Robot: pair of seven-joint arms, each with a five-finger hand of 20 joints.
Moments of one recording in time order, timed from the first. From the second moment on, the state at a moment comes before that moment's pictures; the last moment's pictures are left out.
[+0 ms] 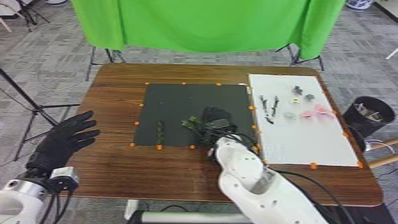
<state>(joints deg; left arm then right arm) 139.5 -44.0 -109.7 -120.5 39.2 5.9 8.3 -78.0 -70.4 44.2 -98.4 -139.0 -1.4 35.3</state>
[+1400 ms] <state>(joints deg) 138.4 -43.5 -108.3 -120.1 39.6 5.3 8.3 -76.3 -71.2 45.0 -99.0 -139.2 1.2 32.2</state>
